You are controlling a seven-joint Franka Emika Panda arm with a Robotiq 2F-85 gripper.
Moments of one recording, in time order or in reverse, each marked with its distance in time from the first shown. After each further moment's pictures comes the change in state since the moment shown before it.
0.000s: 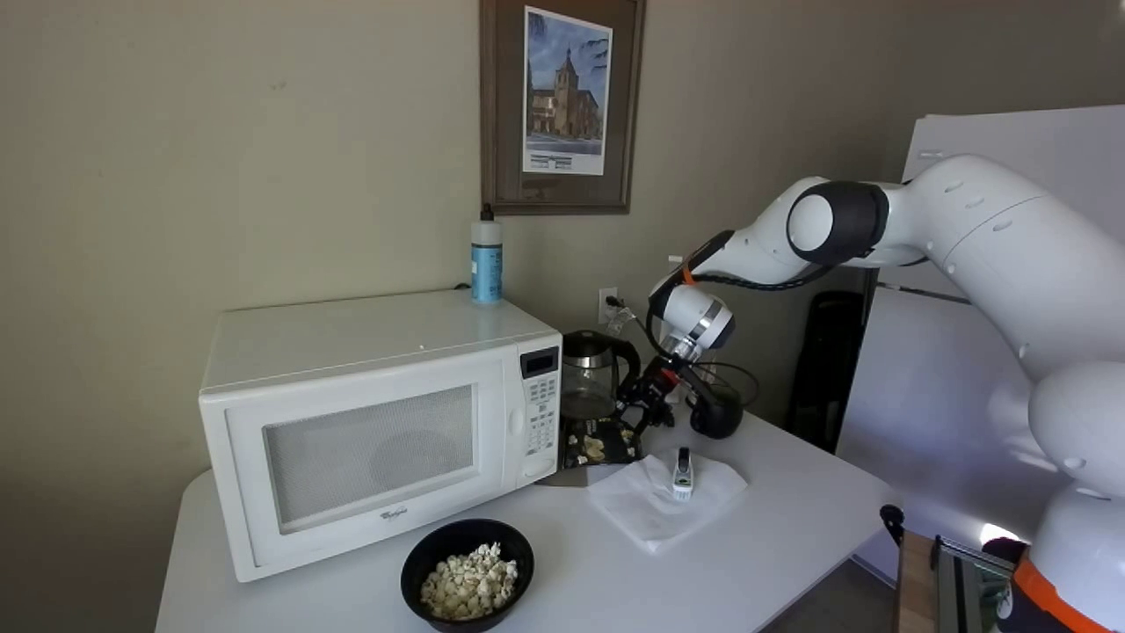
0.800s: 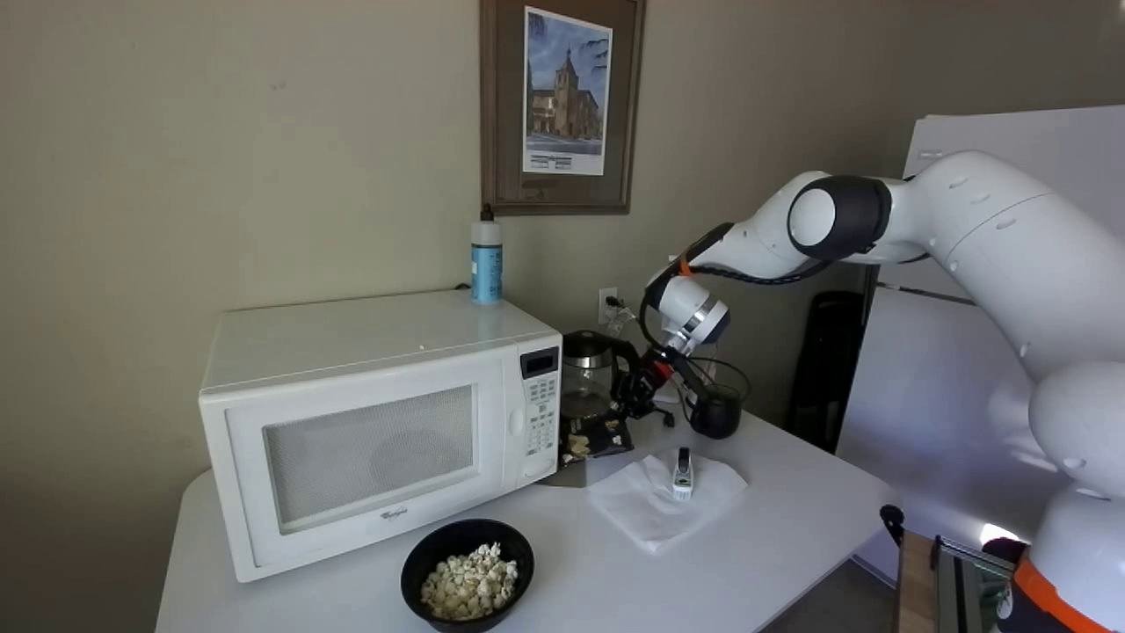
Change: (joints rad) arm 0.004 -0.019 0.019 0.006 0.041 -0.110 -0.004
